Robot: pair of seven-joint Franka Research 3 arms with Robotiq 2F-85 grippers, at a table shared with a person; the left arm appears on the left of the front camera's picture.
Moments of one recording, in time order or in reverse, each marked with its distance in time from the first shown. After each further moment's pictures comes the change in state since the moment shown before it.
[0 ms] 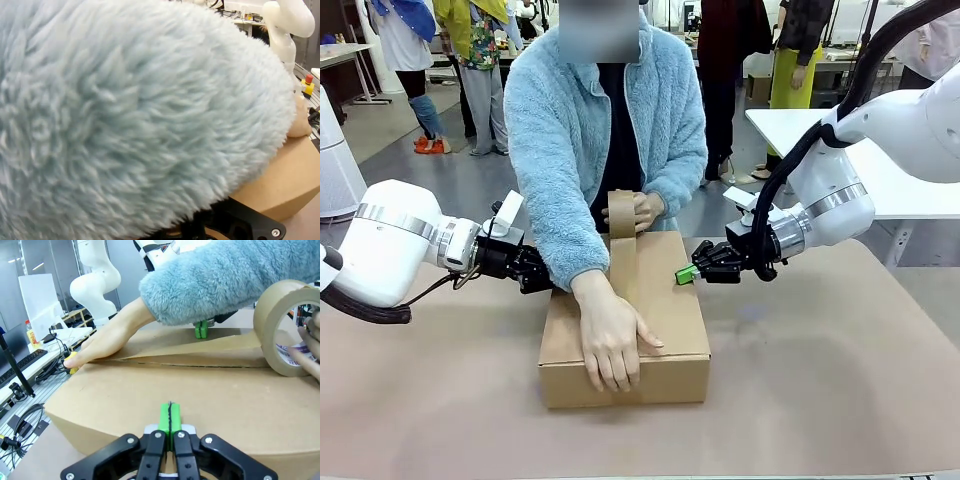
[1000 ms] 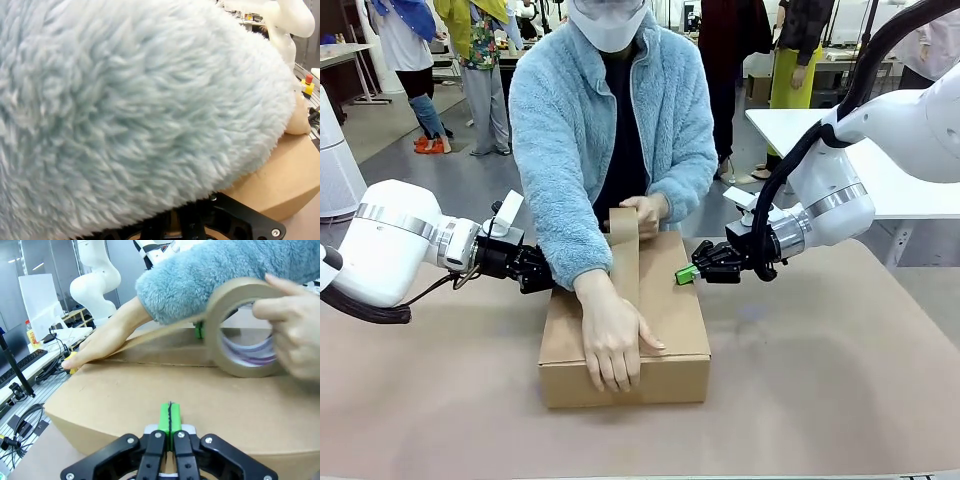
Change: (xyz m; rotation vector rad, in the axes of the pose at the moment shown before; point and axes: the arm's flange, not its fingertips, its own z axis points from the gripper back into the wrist) left arm 0.000 0.000 0.000 0.000 0.000 0.000; right arm 0.000 0.000 0.000 0.000 0.000 0.000
